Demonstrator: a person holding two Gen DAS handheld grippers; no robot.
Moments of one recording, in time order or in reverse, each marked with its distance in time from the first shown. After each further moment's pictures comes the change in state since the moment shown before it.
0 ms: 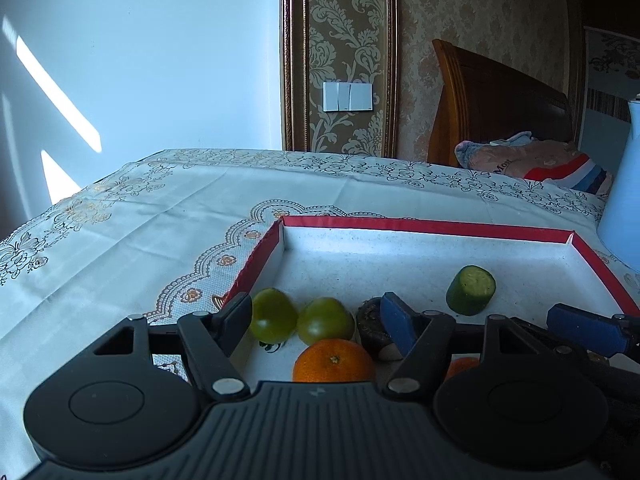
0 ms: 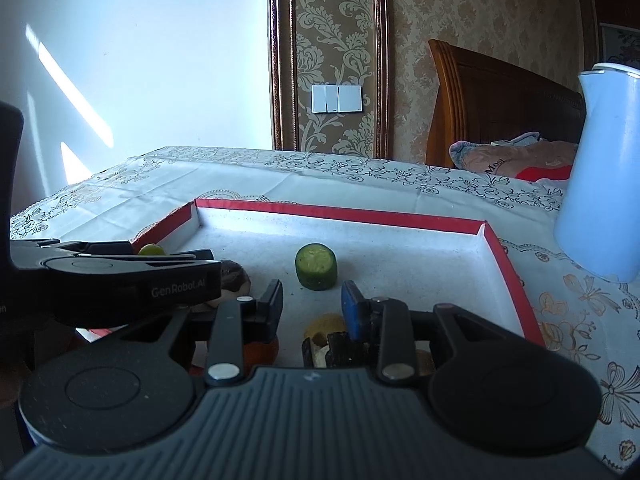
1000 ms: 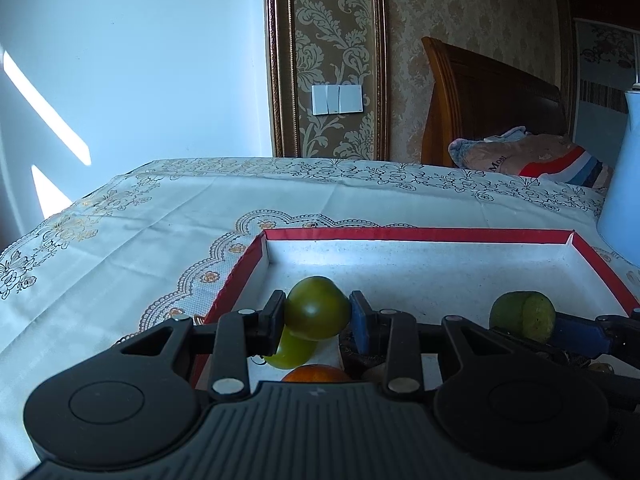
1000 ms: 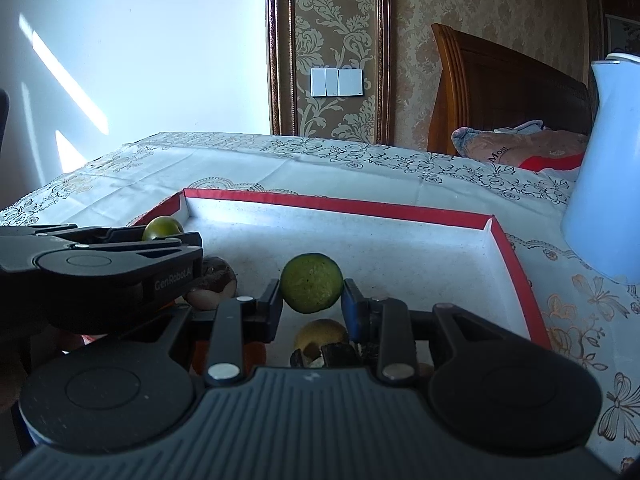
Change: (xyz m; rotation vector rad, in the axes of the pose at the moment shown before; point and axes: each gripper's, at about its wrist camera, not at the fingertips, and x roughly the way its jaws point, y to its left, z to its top) left arm 0.014 -0.013 0.008 0.036 -0.007 -0.005; right arm 0.023 -0.005 0.008 -0.002 0.057 0.001
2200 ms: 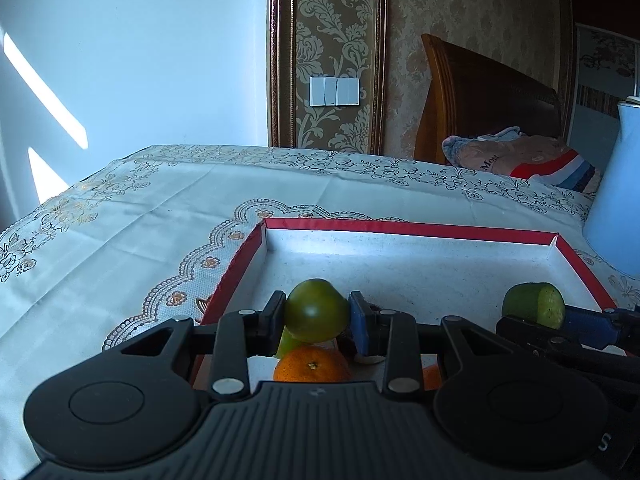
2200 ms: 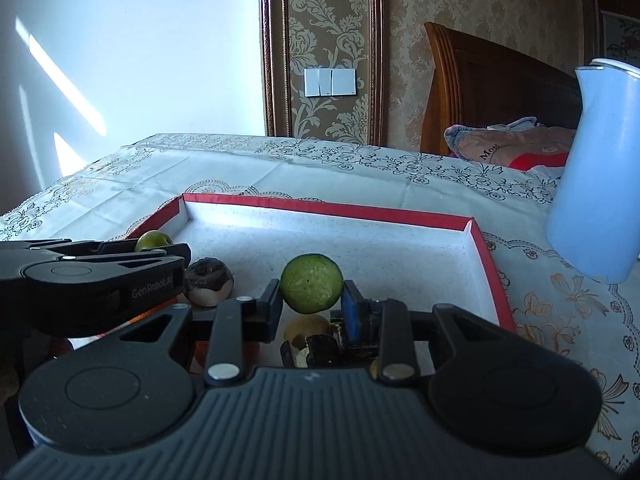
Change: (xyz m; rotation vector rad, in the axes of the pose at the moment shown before) left arm -0.012 0.008 0.002 -0.039 0.038 -0.034; right arm -0.020 -0.008 0.007 0.006 0.019 -0.011
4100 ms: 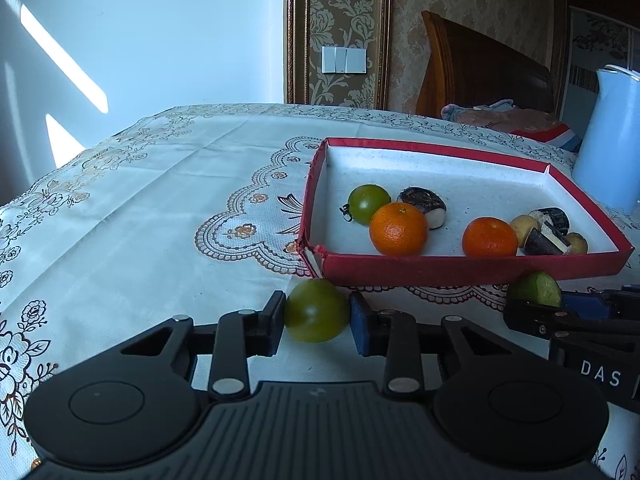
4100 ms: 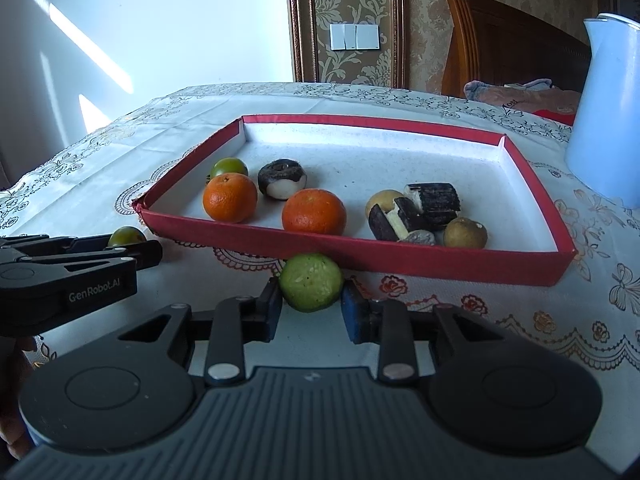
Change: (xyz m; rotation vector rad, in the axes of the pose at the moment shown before) left arm -0.066 0.066 -0.066 0.018 0.074 -0.031; right arm -0.036 0.046 -0.057 0.013 0.117 0.049
